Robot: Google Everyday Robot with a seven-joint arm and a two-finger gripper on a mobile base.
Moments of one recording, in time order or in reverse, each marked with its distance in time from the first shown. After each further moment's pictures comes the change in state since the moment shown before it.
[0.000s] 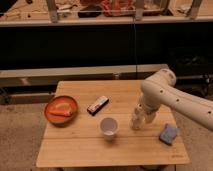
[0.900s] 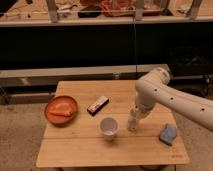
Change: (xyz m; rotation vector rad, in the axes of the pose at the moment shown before) arm -0.023 -0.008 0.000 0.000 -0.020 -0.041
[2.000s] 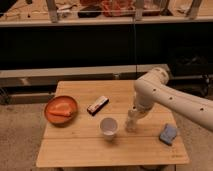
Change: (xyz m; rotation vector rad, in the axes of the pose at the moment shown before) arm -0.010 -0.001 -0.001 -0.004 -0.014 -0.025
